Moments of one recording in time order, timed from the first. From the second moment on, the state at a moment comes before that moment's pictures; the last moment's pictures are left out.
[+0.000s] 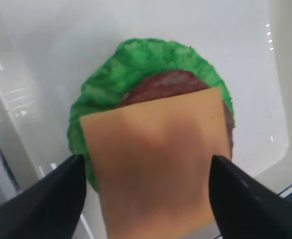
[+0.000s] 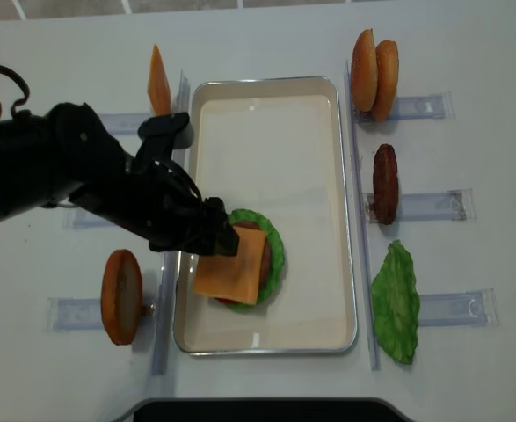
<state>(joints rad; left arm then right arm) -0.44 1.55 -0.76 -0.63 0.58 0.29 -0.06 -0.01 -0.51 0.02 1.13 -0.03</state>
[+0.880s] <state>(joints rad) -0.20 1.56 -1.32 0.03 1.16 -0.05 -0.06 -0.01 -0.51 0.02 1.13 -0.03</state>
